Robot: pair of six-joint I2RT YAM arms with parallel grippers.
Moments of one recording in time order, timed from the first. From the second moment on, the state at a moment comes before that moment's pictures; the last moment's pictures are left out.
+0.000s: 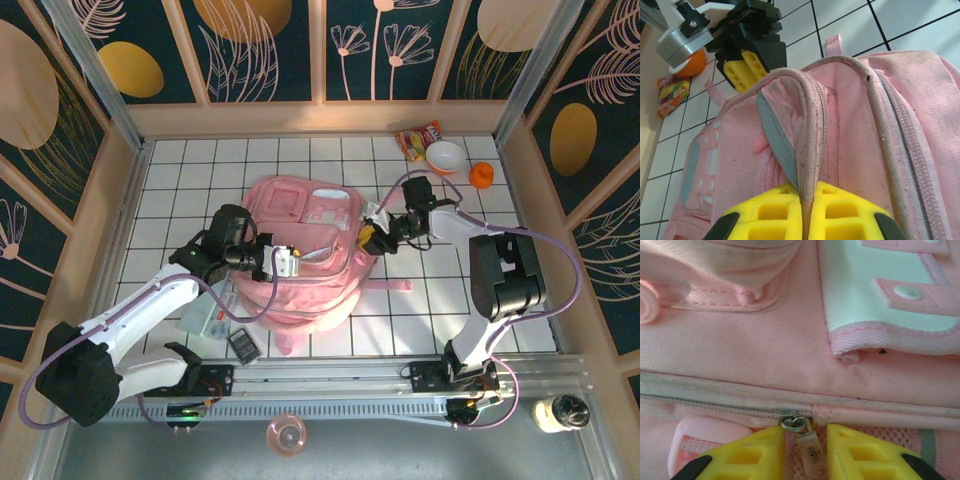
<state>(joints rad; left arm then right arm) -0.56 1.16 0.77 -0.29 0.62 1.05 0.26 1.71 1.02 -0.50 -0.86 -0.94</state>
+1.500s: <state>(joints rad) -0.57 1.24 0.74 -0.01 0.46 0.76 0.40 1.34 0.80 -0.31 -0.92 -0.09</state>
